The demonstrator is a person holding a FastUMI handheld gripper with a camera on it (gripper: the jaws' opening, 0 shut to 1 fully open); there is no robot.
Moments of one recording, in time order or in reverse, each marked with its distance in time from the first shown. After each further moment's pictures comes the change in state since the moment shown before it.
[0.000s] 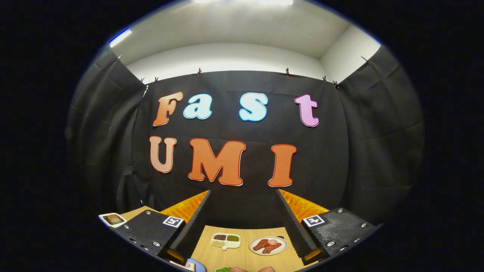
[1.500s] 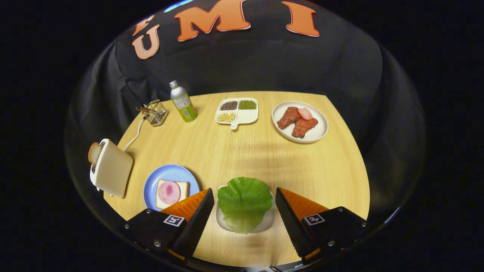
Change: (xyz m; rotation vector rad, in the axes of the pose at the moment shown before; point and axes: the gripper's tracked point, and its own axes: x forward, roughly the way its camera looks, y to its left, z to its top) arm -0.063 0.026 -0.389 0.060 1.140 0.135
